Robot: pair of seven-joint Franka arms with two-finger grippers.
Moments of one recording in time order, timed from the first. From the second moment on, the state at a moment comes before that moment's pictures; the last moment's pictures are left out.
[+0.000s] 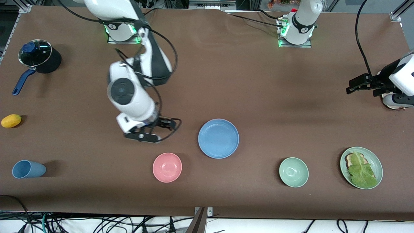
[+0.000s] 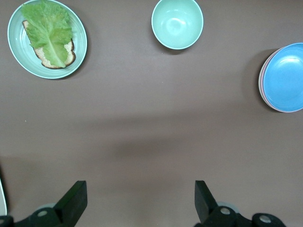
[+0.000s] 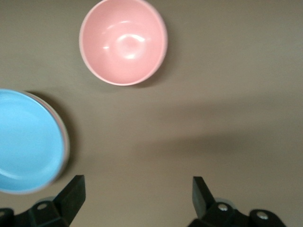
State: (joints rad) left arm -0.06 0.12 0.09 -1.51 -0.08 1.55 0.07; right arm 0.80 0.60 -0.51 -1.36 0.33 1.88 0.35
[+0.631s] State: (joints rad) left arm -0.06 0.12 0.08 -1.51 -0.08 1.55 0.07; right arm 0.68 0.36 -0.66 -1.33 0.25 1.39 -0.12
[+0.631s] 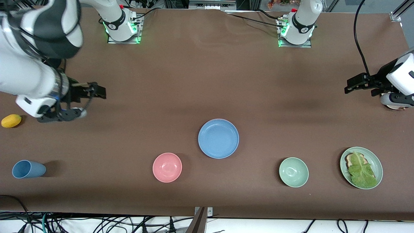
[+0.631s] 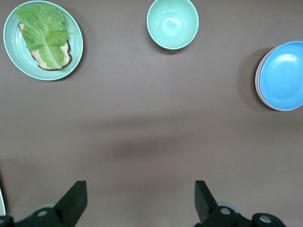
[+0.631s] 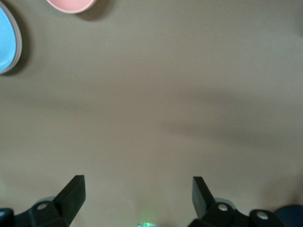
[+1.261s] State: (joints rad) left arm -0.06 0.12 0.08 -1.51 -0.08 1.55 0.07; right arm 0.14 0.08 -0.05 -1.58 -0.03 1.49 0.02
